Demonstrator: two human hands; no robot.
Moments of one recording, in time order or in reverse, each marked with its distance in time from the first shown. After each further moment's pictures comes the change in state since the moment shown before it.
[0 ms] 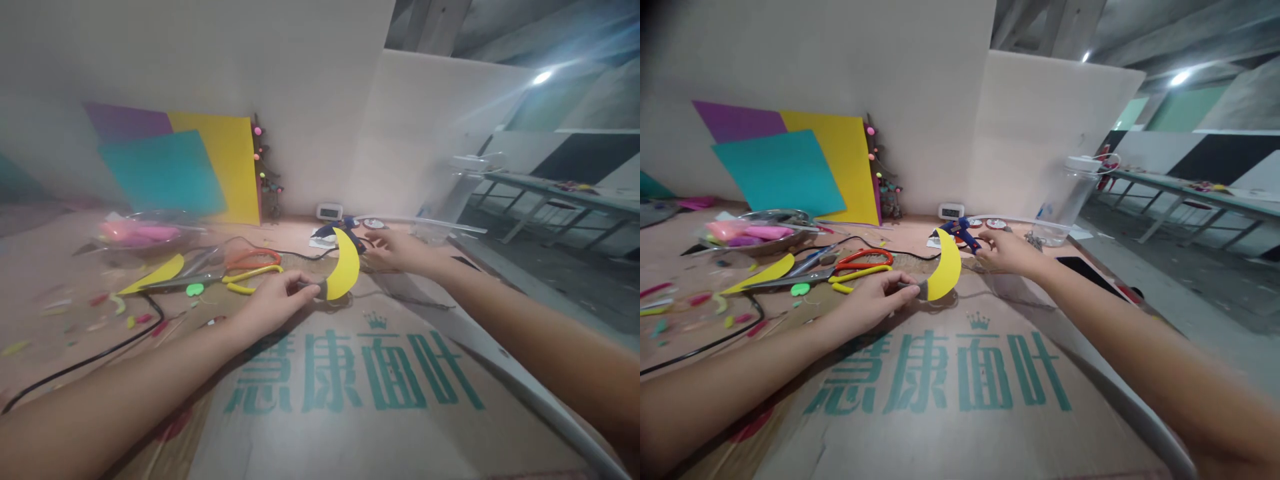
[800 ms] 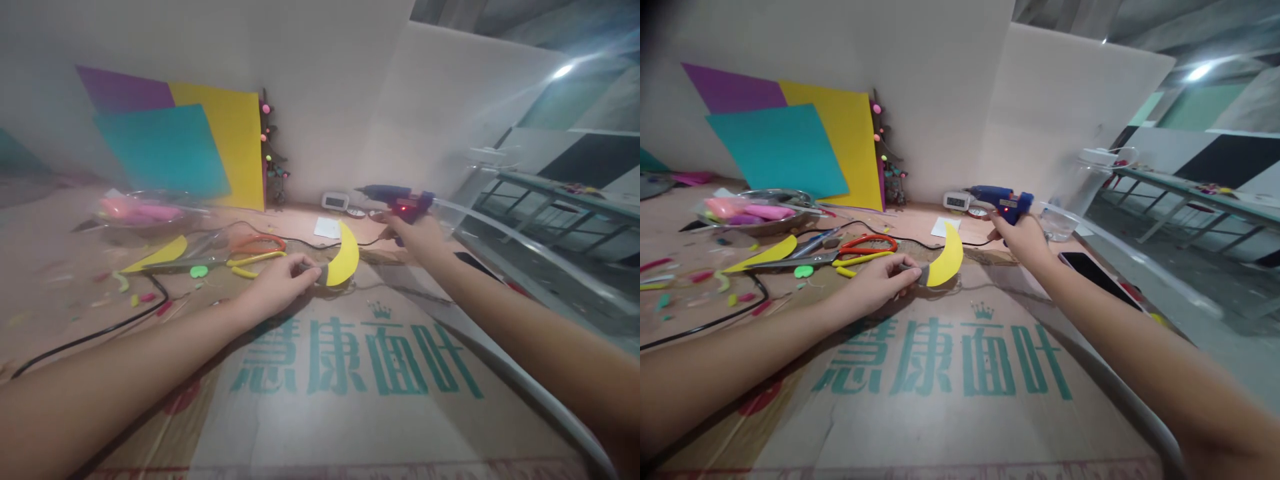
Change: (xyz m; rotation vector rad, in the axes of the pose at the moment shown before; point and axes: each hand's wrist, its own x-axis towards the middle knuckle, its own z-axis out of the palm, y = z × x) left_hand 0.003 -0.001 -0.001 -0.068 0.036 -0.045; right_hand -0.005 -0.026 -0.005 0.402 0.372 0.225
